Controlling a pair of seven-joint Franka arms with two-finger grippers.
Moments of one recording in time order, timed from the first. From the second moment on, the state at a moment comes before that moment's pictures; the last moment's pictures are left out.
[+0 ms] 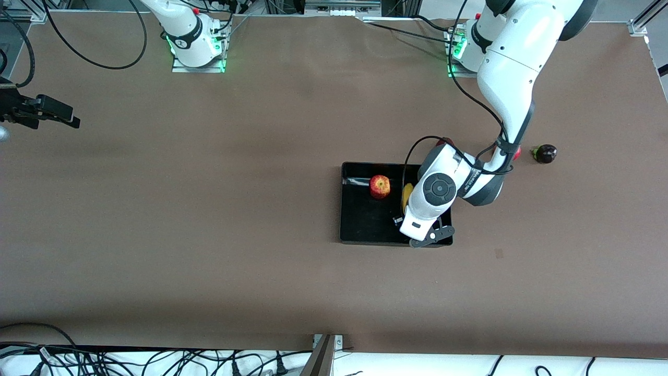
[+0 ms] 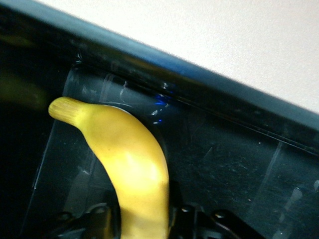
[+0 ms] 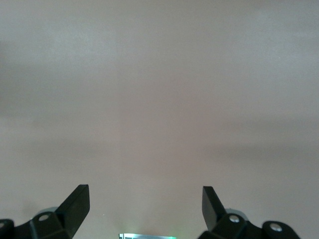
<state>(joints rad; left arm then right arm) -0.26 0.81 -0.20 -1.54 0.17 2.29 -0.88 -0.08 0.01 -0.05 -1.67 0.05 1.57 -0.13</state>
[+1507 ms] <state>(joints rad) -0.13 0.41 -0.21 -1.42 0.07 1.71 -0.65 -0.08 0.01 -0.05 -1.67 0.05 1.57 -0.13</state>
